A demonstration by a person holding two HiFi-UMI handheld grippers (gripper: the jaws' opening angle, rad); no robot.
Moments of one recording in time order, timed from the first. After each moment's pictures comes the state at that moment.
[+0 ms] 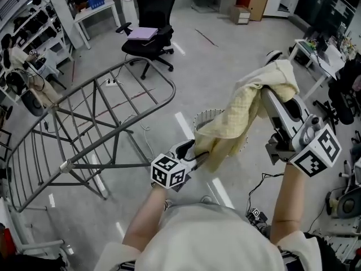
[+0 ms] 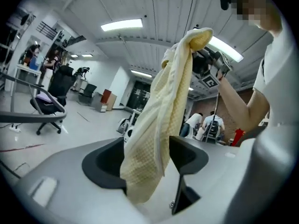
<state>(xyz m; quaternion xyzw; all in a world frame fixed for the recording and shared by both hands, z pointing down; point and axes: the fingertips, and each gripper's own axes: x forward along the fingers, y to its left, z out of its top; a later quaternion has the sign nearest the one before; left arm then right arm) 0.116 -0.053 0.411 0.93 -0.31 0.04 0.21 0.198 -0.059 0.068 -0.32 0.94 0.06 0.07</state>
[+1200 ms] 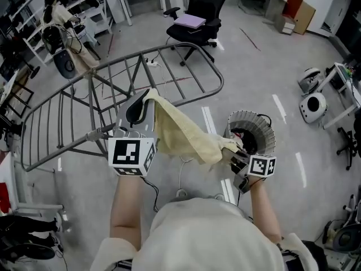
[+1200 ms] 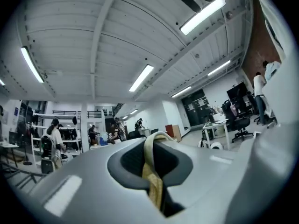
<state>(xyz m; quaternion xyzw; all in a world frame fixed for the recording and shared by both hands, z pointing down) -0.187 -0.040 0.186 0.73 -0.67 0.04 -0.11 0.053 -0.042 0.456 -0.20 0.87 -0.44 -0.06</state>
